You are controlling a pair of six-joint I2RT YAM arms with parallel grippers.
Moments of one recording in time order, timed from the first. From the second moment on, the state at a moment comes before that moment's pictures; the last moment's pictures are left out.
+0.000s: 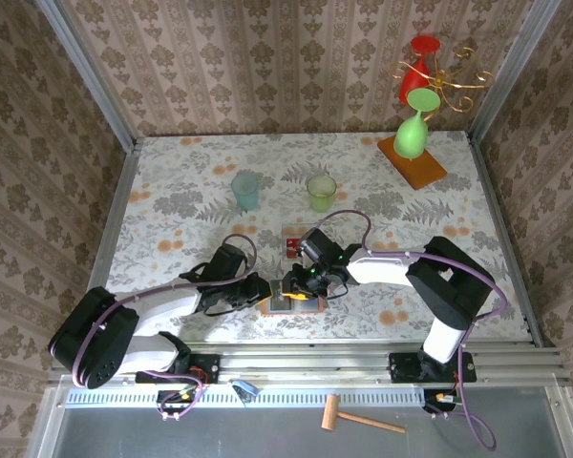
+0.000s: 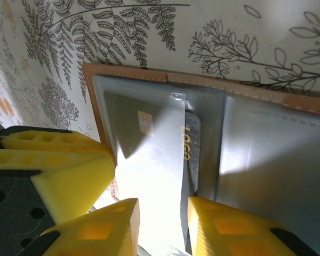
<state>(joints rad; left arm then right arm) -0.68 1.27 0.39 -0.06 0.45 -0.97 0.80 1.73 0.87 -0.16 -0.47 0.98</state>
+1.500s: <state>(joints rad) -0.68 1.24 0.41 -0.11 0.45 -0.97 0.80 1.68 0.89 -0.25 -0.40 0.92</state>
